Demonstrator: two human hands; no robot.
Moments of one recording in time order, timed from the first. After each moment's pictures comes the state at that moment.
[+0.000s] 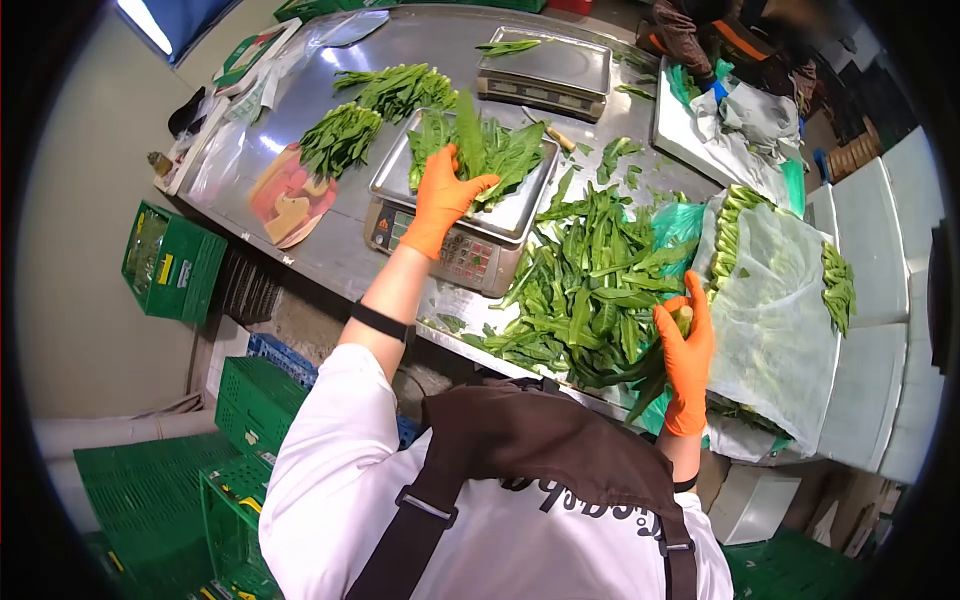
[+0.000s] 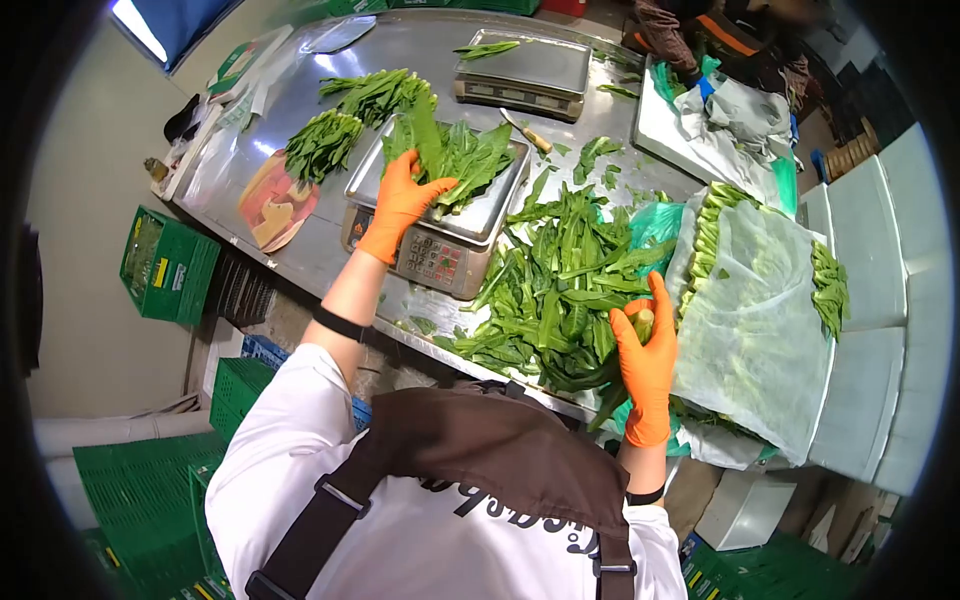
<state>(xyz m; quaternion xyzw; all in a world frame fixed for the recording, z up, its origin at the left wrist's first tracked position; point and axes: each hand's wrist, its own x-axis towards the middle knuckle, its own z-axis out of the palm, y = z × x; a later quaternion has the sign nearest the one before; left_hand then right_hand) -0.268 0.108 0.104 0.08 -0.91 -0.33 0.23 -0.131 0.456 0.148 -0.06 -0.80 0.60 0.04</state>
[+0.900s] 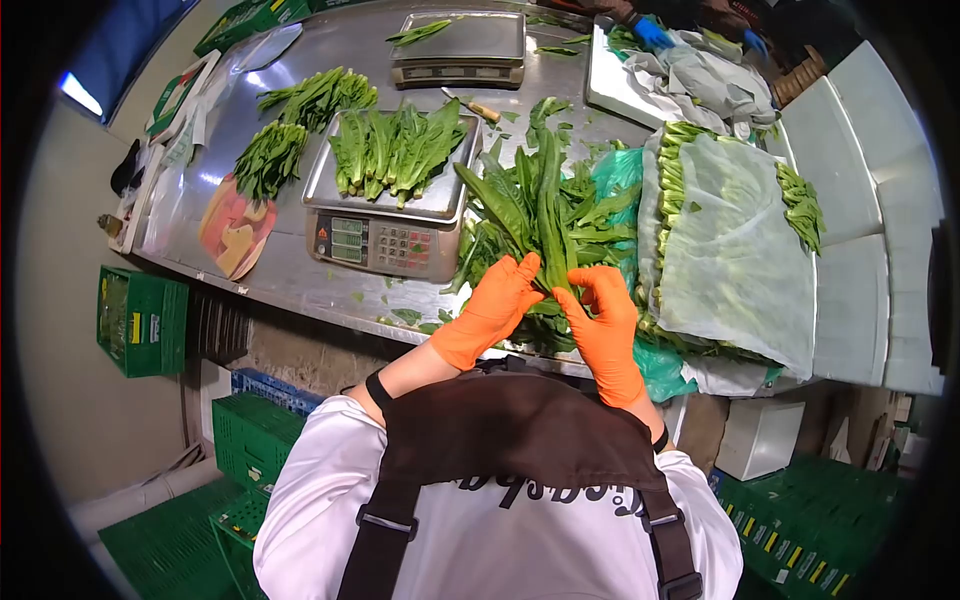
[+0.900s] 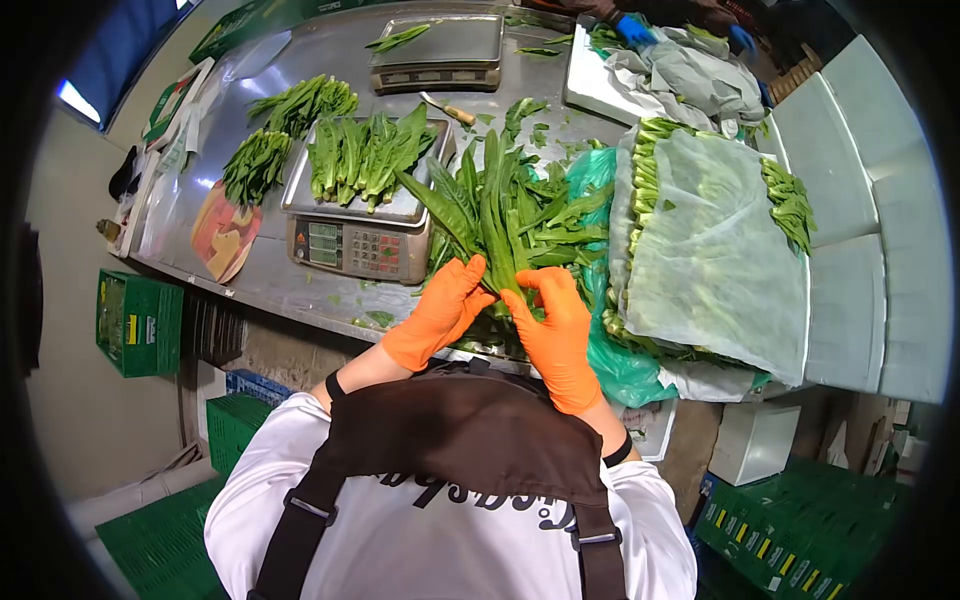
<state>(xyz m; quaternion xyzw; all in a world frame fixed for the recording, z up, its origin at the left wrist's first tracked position) -0.139 0.269 0.082 0.04 -0.39 -0.89 -0.23 -0.100 0.415 0.140 0.04 -0.88 0.46 0.15</state>
